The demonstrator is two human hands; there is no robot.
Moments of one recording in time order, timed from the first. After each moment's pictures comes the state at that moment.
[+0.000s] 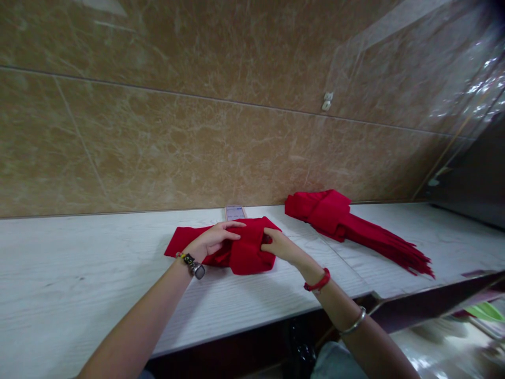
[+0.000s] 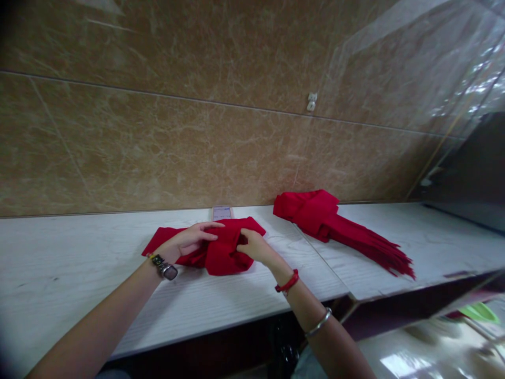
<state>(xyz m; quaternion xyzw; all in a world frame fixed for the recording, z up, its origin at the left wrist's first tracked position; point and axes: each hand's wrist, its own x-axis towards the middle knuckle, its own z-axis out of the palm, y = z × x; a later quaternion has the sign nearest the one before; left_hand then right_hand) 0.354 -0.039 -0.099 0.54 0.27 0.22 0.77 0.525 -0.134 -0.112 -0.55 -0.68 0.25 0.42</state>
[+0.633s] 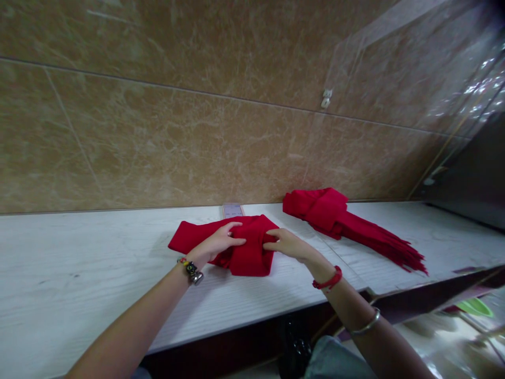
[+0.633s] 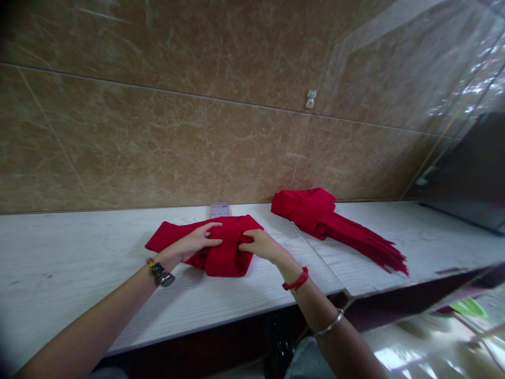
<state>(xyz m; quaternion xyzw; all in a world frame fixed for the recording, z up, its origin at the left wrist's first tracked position) 0.359 -0.063 -0.106 0.62 0.29 0.24 0.69 0.538 -0.156 -0.096 -0.60 -0.66 0.29 0.34</state>
